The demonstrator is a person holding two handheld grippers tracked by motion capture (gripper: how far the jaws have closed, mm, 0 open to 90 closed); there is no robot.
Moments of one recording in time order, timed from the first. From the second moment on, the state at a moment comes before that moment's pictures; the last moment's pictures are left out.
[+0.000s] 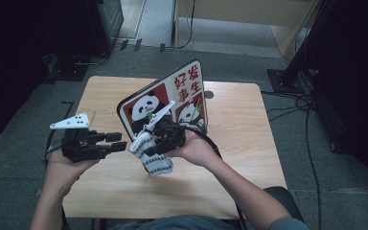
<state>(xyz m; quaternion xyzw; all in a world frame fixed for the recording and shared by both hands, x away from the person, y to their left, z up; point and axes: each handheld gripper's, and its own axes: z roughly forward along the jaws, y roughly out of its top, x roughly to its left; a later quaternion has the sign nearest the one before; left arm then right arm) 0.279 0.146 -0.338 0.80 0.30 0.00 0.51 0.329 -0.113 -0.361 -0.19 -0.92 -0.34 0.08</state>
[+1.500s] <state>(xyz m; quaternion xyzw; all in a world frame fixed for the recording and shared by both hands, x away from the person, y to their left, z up) 0.285 0.156 -0.340 0.79 0.31 -0.01 0.53 0.316 -0.104 -0.352 -0.17 -0.92 -0.34 0.07</state>
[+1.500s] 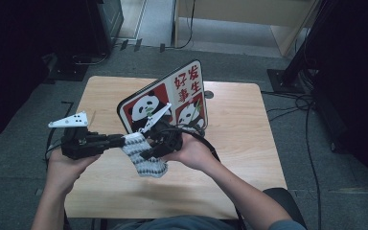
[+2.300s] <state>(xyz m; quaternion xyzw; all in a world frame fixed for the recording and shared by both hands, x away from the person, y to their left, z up) 0.309 0.190 -0.338 0.77 0.35 0.01 0.53 0.314 -0.093 -0.313 -0.14 -0.93 -0.33 0.07</state>
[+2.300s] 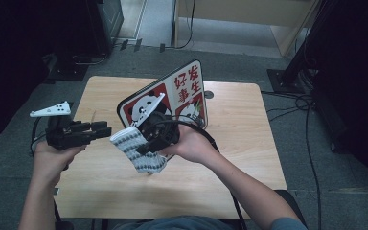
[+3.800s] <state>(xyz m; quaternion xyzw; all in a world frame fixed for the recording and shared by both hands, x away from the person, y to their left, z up) 0.325 0.209 -0.355 0.77 0.37 0.02 0.53 0.357 -0.052 -0.264 -0.19 -0.92 -0.33 0.11</state>
